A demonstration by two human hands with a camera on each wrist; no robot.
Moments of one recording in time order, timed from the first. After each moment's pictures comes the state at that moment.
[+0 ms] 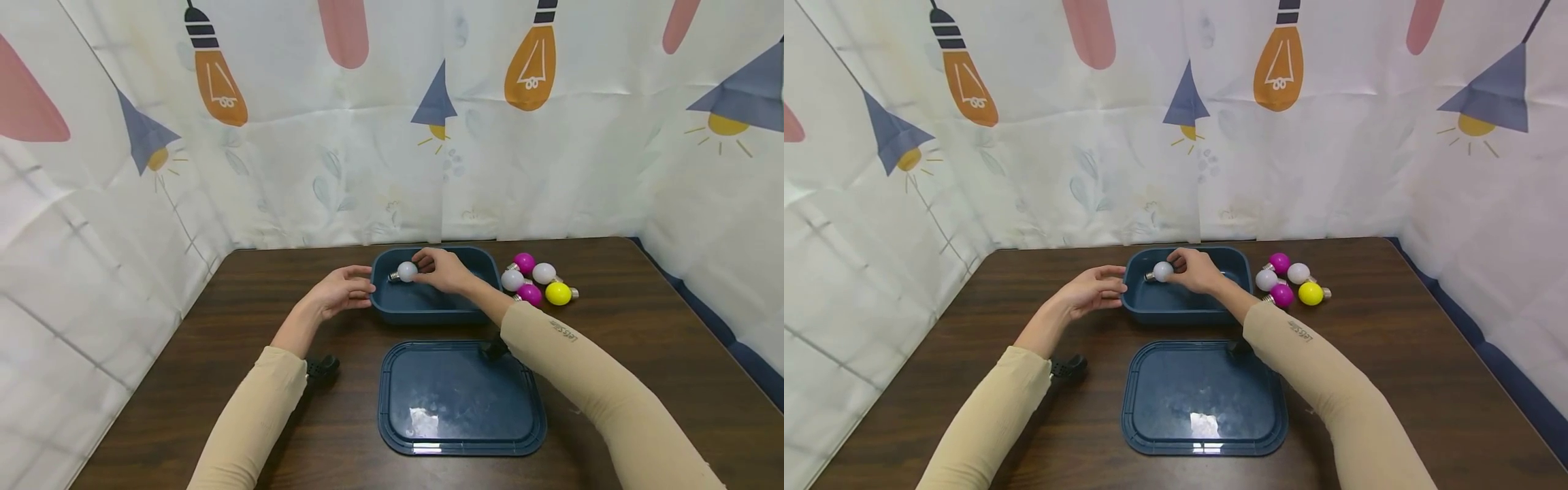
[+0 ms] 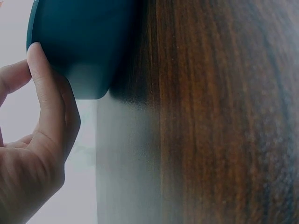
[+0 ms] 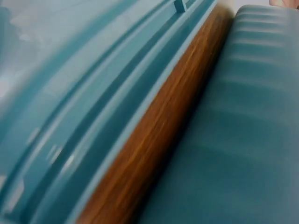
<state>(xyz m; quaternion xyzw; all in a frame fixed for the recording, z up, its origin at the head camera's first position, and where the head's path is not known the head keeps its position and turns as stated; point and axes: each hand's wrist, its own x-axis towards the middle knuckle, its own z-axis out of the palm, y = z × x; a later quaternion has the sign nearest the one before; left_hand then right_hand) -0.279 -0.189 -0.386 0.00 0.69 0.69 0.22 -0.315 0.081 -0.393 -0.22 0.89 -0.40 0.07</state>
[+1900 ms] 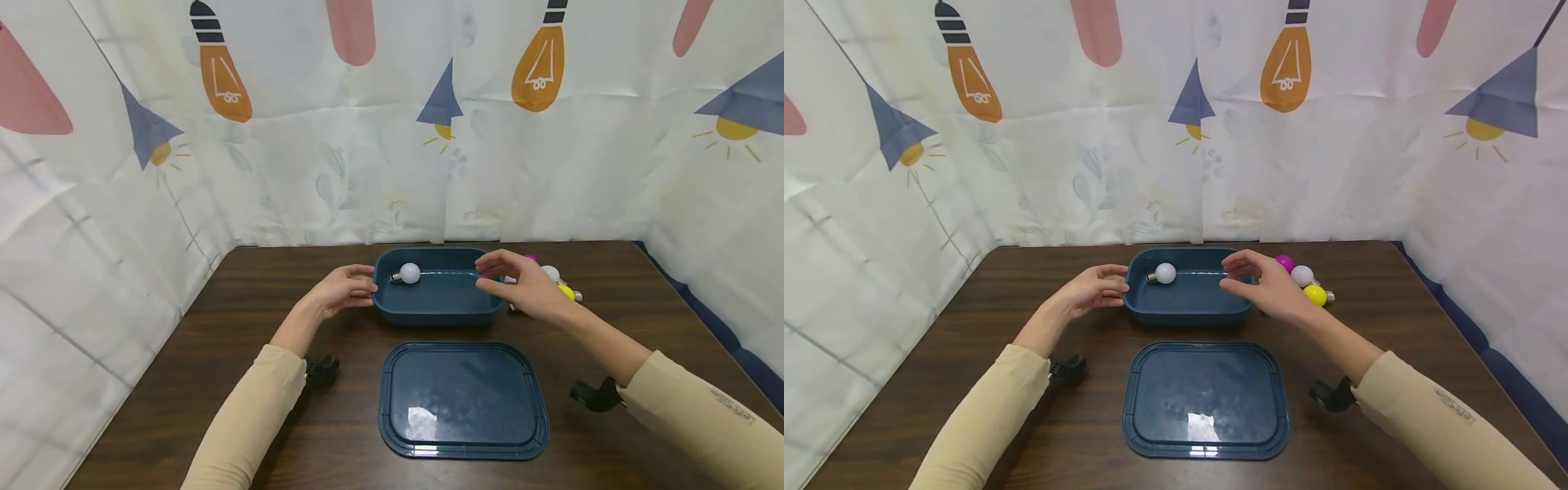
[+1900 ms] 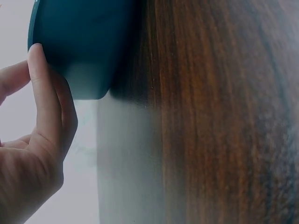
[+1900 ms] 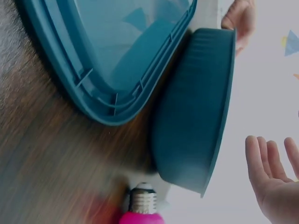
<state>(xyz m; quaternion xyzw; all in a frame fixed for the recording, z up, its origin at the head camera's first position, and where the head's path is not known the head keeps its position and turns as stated) -0.282 -0.191 -0.387 0.01 0.70 0.68 0.22 -0.224 0.187 -0.342 -0.22 0.84 -0.50 0.04</state>
